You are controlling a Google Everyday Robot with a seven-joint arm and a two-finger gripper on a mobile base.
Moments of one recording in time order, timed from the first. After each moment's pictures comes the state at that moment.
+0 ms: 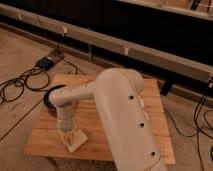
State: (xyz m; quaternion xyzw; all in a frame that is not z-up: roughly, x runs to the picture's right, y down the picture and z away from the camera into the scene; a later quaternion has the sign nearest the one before) arm -0.187 0.296 0.774 -0.49 0.35 0.44 0.66
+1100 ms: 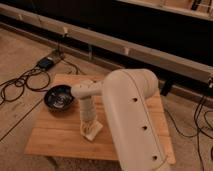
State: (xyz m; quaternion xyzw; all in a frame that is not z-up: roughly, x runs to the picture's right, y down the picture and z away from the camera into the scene) arm -0.074 0.240 0.846 -0.38 0.41 0.53 0.64
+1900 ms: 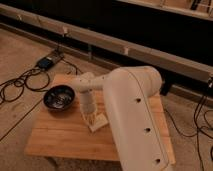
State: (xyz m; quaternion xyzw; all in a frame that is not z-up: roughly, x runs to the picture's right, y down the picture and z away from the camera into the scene) arm -0.081 0.203 0.847 -0.36 0.38 0.55 0.65
